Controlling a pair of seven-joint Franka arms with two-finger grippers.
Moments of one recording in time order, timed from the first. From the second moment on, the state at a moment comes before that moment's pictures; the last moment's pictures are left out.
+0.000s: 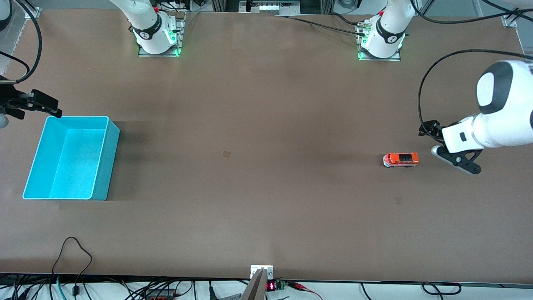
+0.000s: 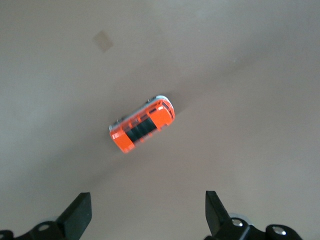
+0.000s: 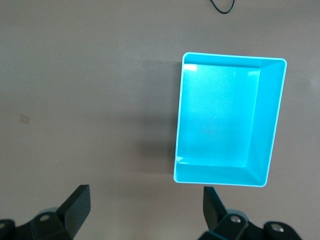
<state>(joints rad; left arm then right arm) 0.12 0.30 -0.12 -1.71 0.02 1.79 0.60 0.04 0.11 -0.10 -1.50 -0.01 1.59 -0.11</state>
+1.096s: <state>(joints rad) 0.14 0.41 -0.11 -2.06 0.06 2.41 1.29 0.04 0.11 -0.10 -1.50 -0.01 1.59 -0.11</state>
